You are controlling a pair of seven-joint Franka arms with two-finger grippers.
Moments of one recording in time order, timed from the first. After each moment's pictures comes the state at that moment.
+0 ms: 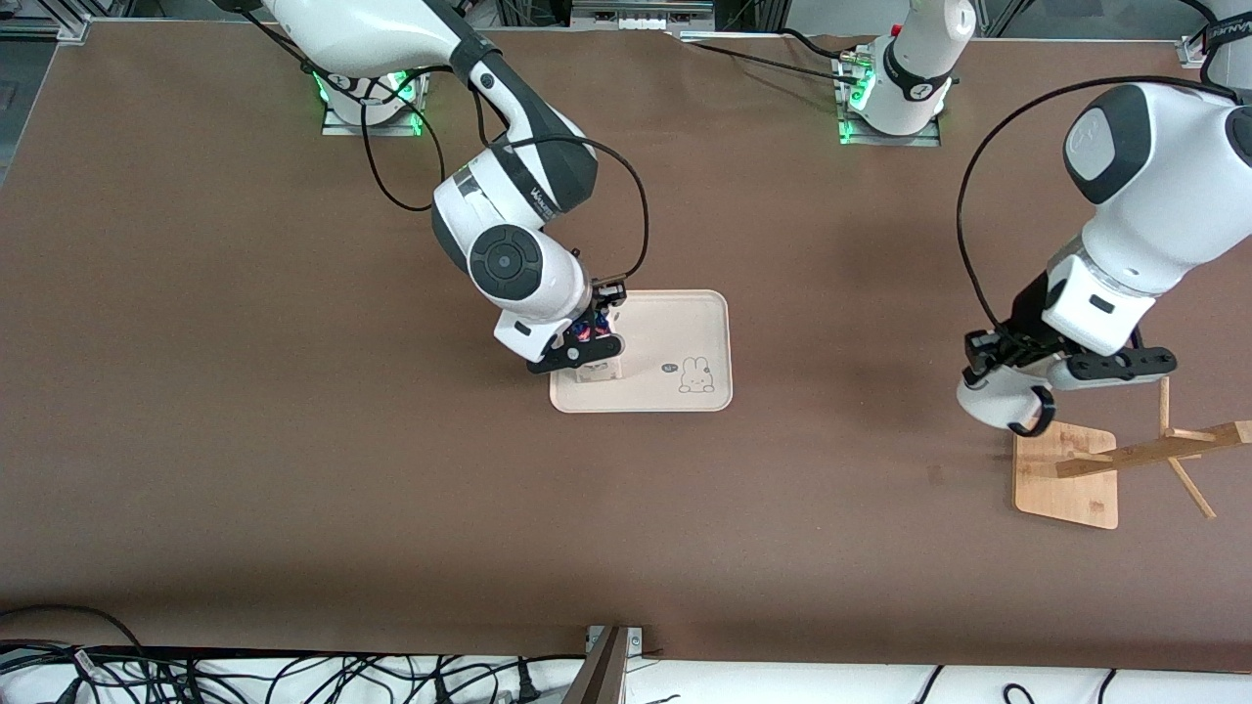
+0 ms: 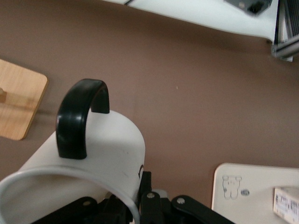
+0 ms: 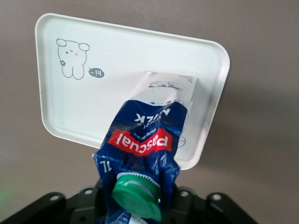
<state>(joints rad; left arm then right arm) 0.09 0.13 -0.21 -1.83 -0.13 2.14 -0.21 0.53 0.68 0.15 -1.32 0.18 1.87 0.39</state>
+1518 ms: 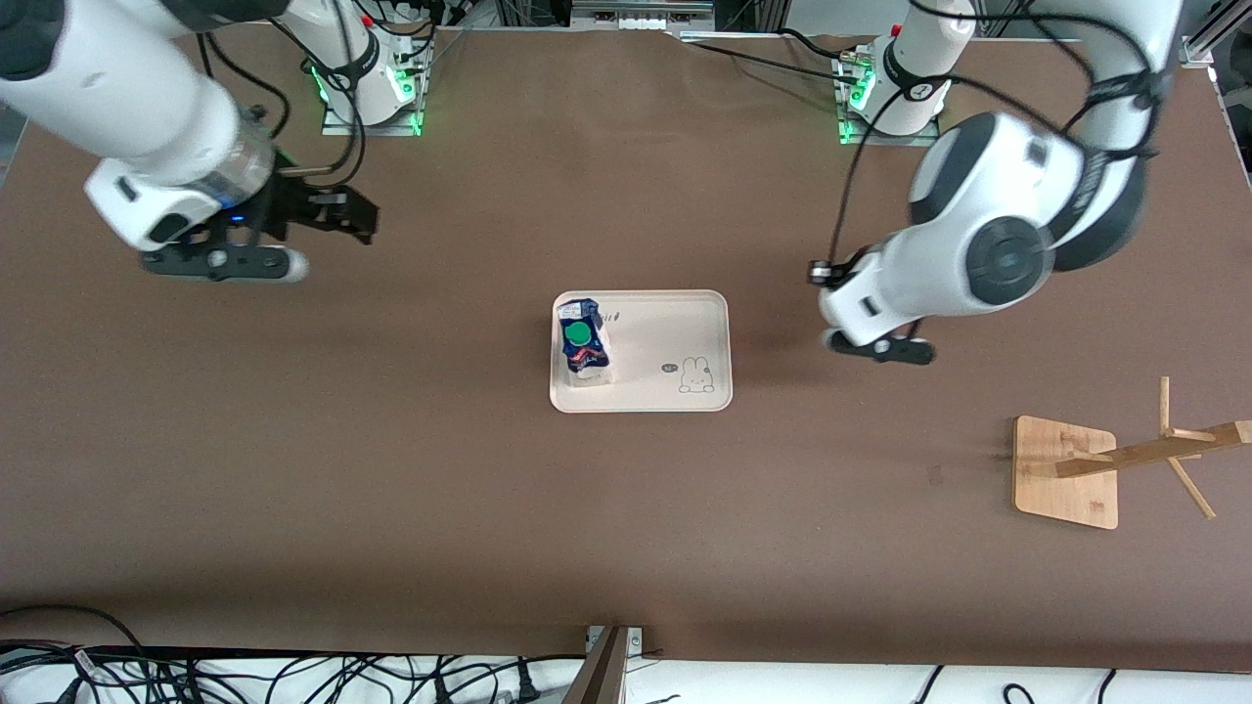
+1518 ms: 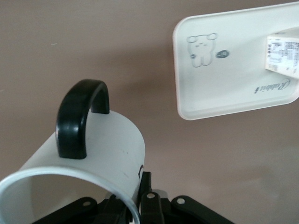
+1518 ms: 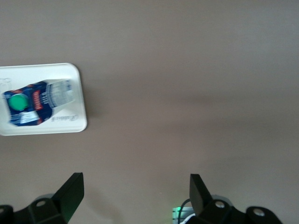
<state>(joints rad) -0.16 0.43 -0.27 -1.50 -0.13 1.59 -0.29 0.50 0.25 -0.25 -1.28 0.09 1.37 0.31</state>
